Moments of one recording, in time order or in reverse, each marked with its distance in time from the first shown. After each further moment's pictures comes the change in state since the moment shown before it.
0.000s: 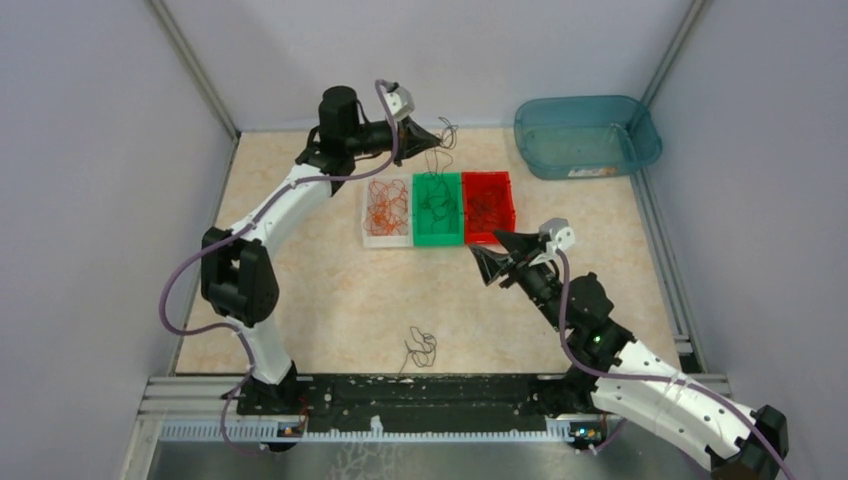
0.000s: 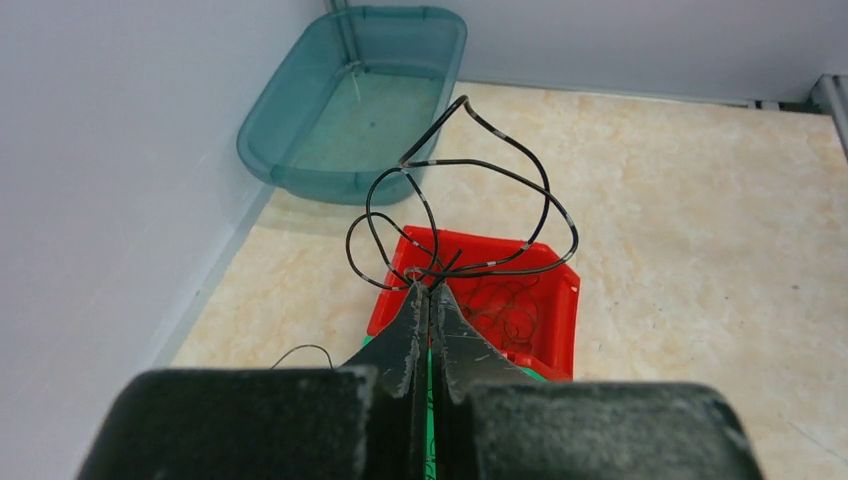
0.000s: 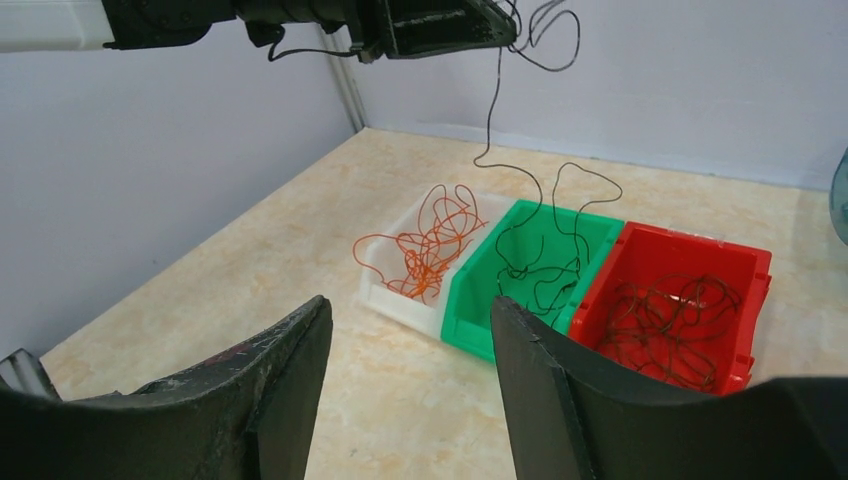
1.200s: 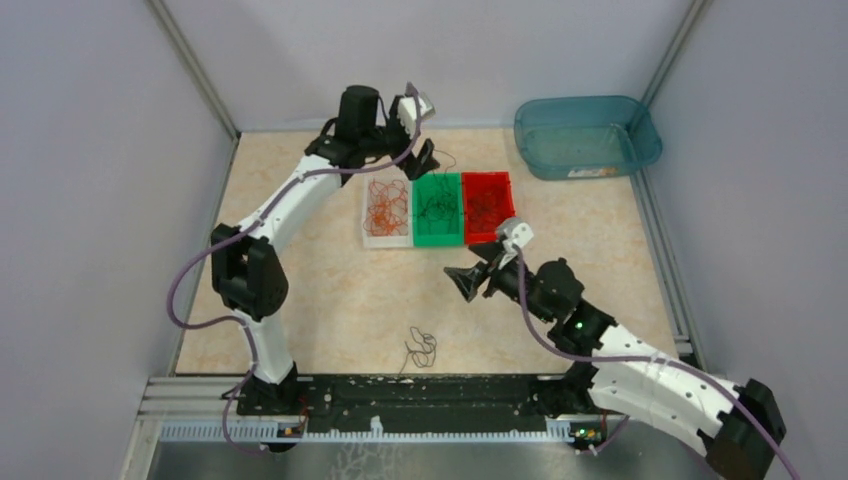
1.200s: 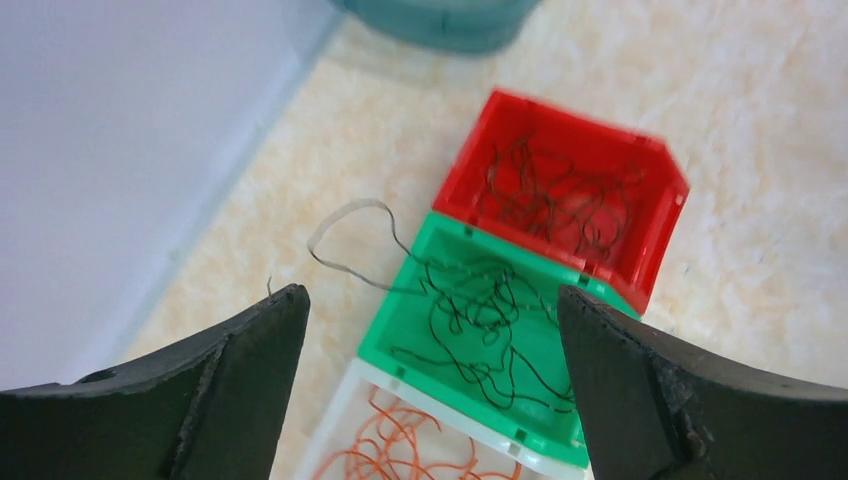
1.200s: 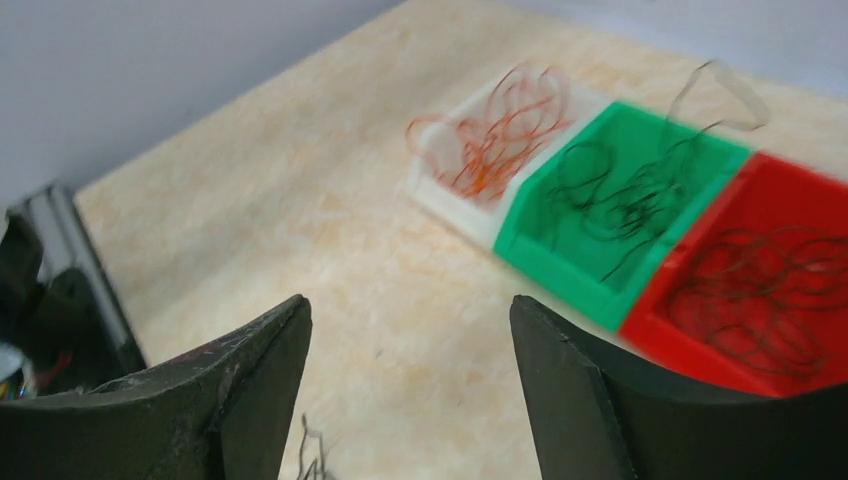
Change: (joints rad) left arm -0.050 0.081 0.074 -0.381 -0.388 0.199; right arm -0.002 0.126 0.024 -0.075 -0.145 -0.019
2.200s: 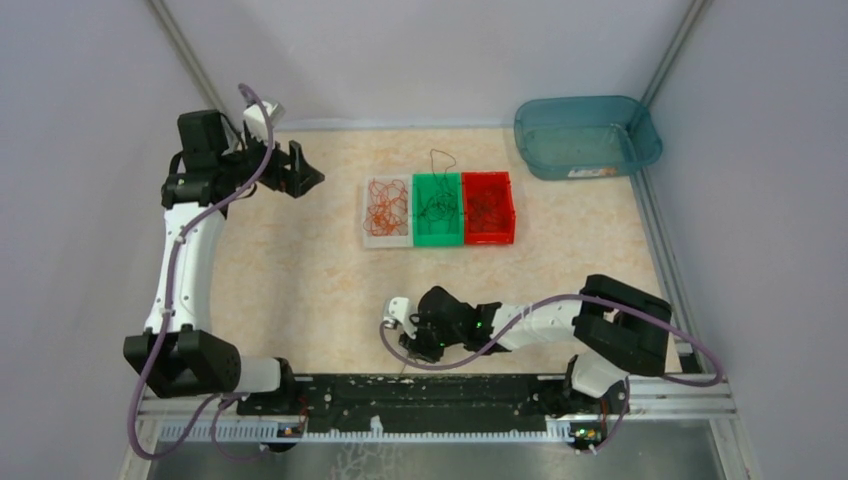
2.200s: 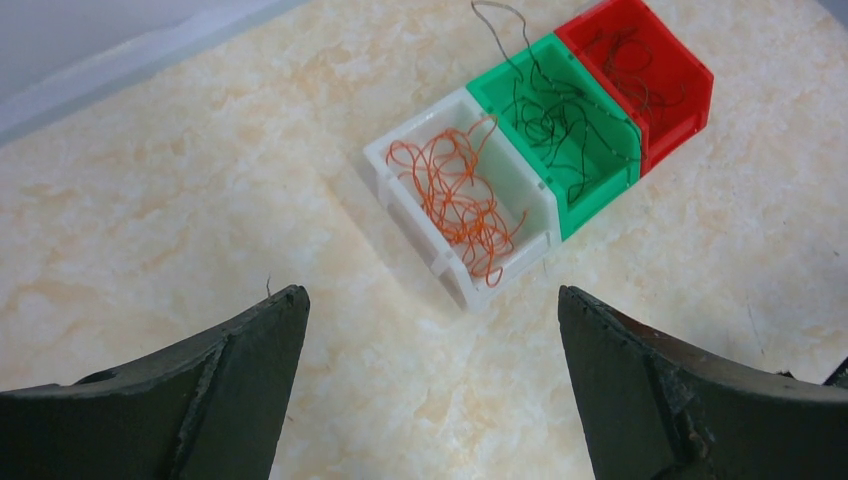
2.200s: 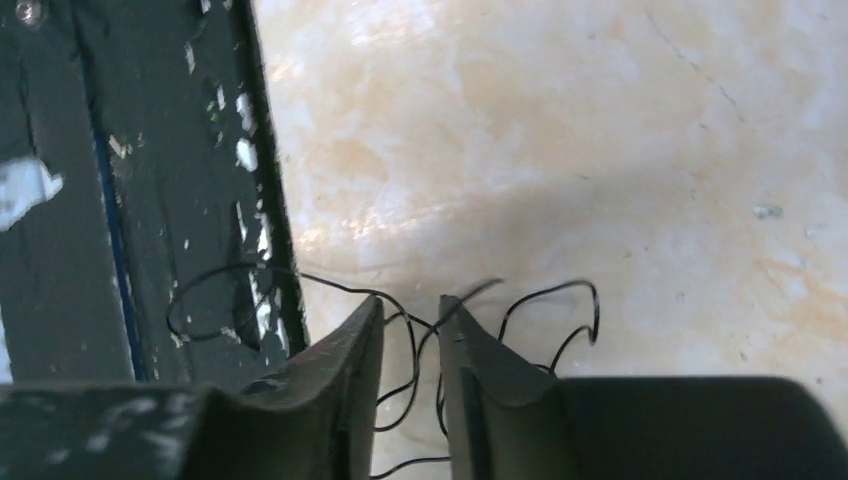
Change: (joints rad) left arm 0.529 -0.523 -0.190 -0.397 0.183 -0.142; right arm 0.377 0.866 0.208 -0.125 -0.297 -0.241
